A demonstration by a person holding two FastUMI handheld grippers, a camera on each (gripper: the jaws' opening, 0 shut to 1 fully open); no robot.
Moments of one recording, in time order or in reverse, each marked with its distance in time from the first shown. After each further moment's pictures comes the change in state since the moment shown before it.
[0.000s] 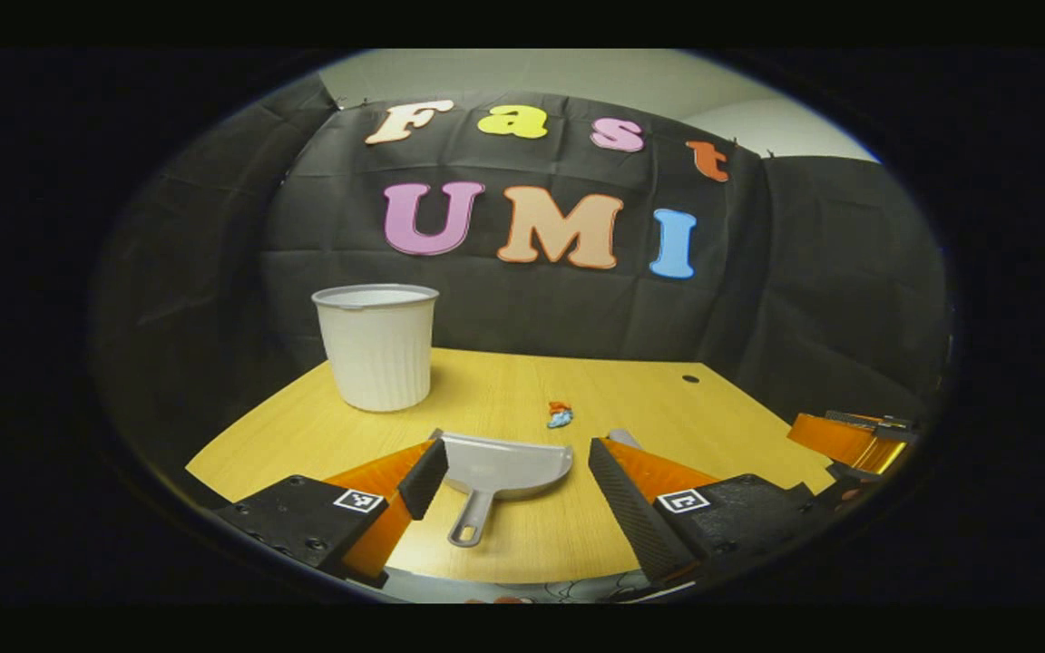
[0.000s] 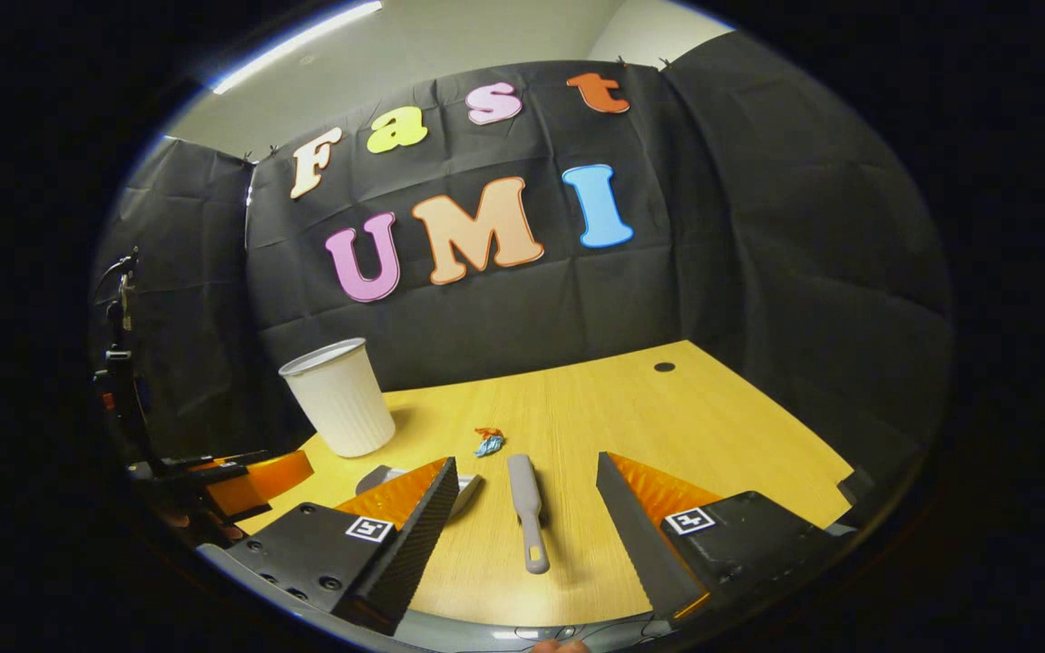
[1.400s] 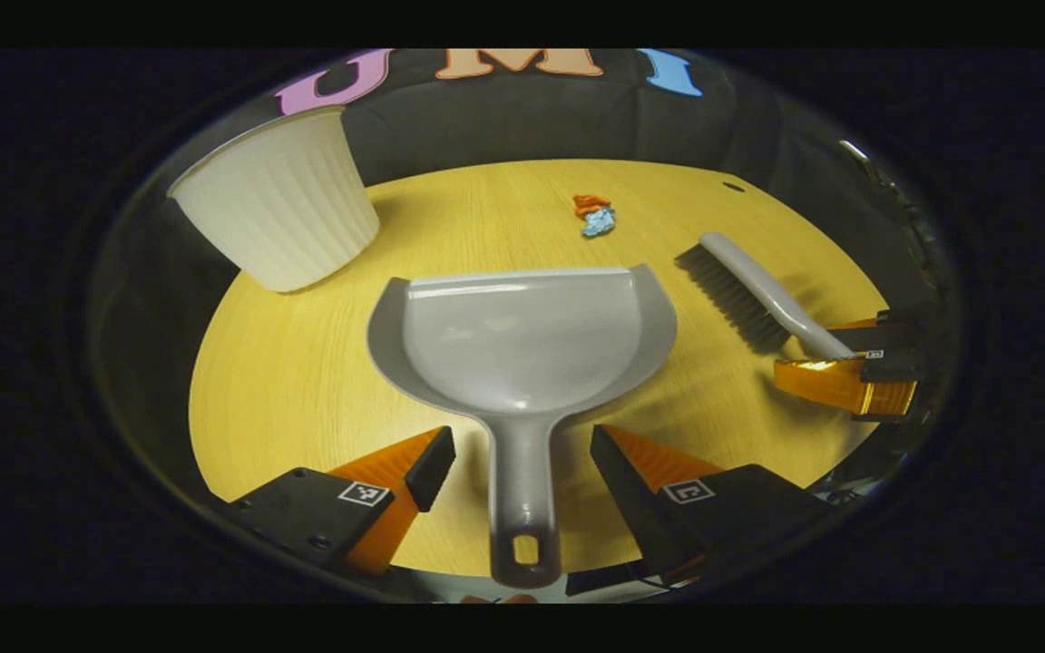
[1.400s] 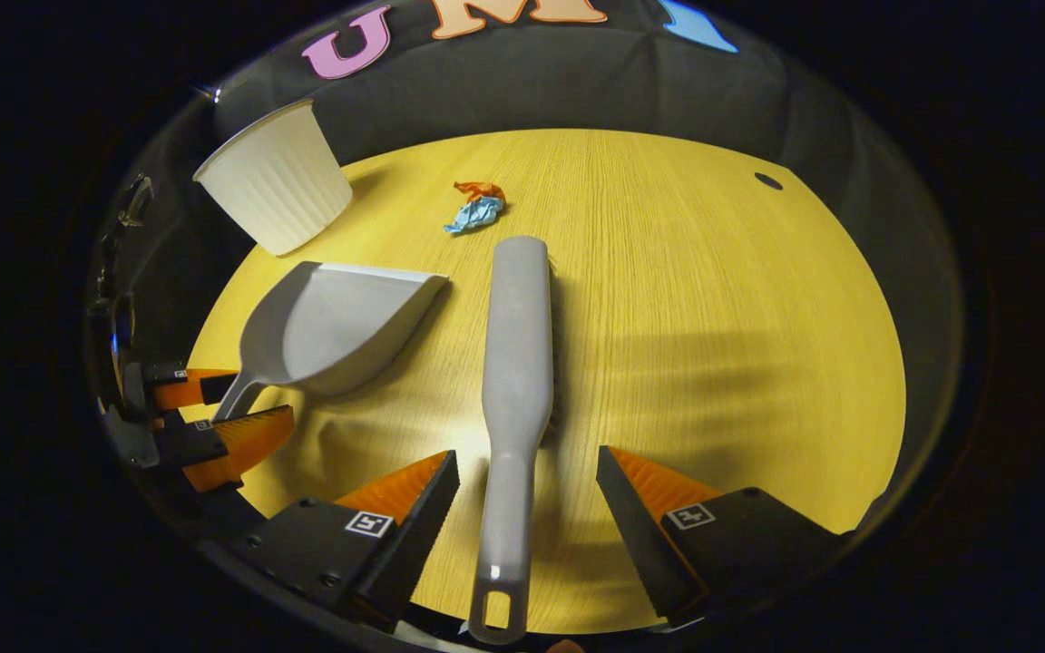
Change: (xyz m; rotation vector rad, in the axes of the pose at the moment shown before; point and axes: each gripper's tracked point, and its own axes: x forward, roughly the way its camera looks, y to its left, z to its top) left arm 0.097 0.051 -0.175 0.213 0.722 -0.014; right arm 0.165 -0.023 -0.196 -0.146 0.801 0.027
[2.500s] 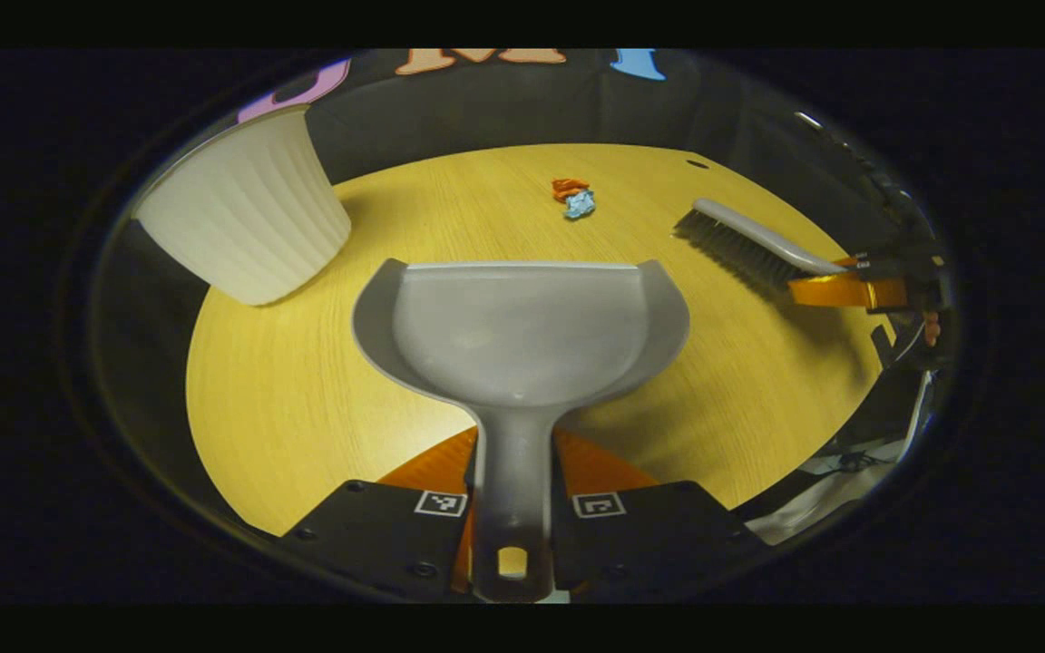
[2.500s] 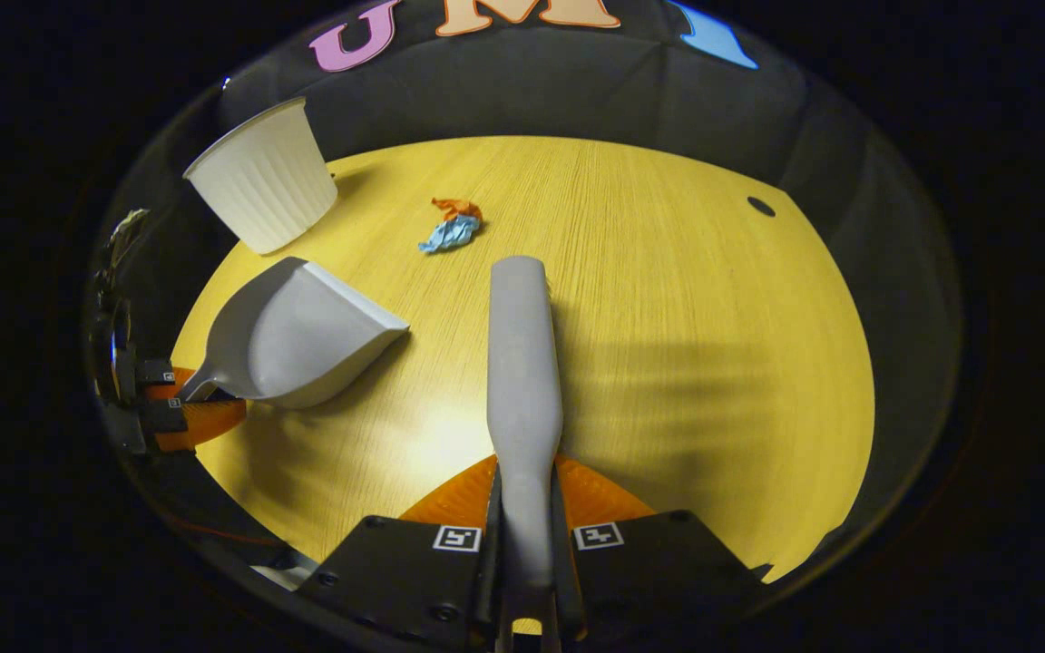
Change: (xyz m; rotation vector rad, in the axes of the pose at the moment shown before) left arm -0.003 0.030 0.006 0.154 0.041 -0.077; right arm -0.022 -0.035 0.060 -0.061 -0.052 -0.062
